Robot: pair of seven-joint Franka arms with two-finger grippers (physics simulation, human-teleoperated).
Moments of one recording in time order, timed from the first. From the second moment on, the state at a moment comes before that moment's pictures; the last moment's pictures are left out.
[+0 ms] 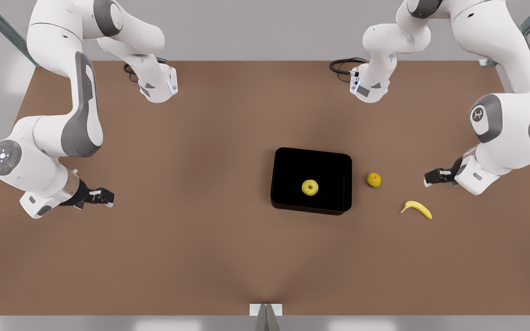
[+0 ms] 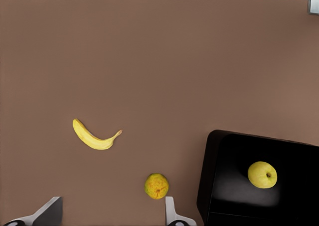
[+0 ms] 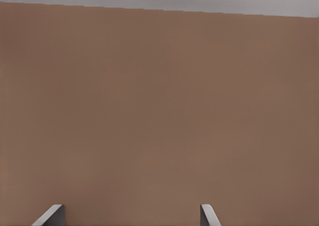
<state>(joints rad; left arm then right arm) 0.01 0.22 0.04 -1.56 -0.08 1.75 0.03 -0.01 0.38 0.05 -1.37 0.01 1.79 -0.03</state>
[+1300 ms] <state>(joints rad) -0.59 0.52 0.03 -1.93 0.09 2.48 -0.58 0.00 0.38 0.06 -1.37 -0.02 1.82 -0.03</state>
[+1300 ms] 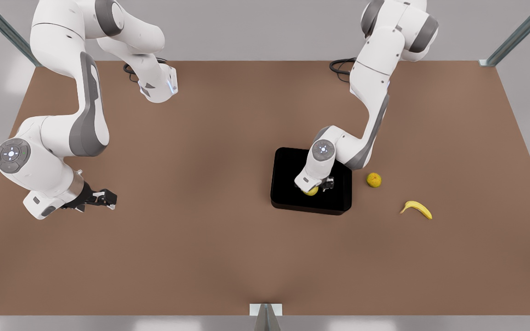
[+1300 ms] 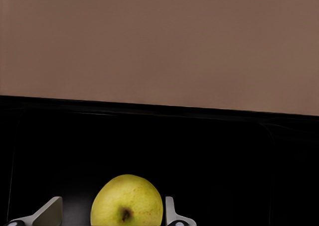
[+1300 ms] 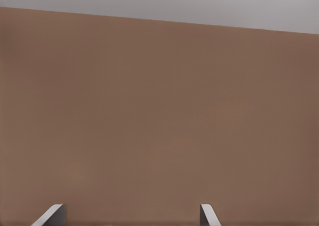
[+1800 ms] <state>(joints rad) -0.62 0.54 0.03 -2.03 0.15 2.63 -0.67 0.00 0.38 0.06 -1.37 -0.02 1.82 -0.03</state>
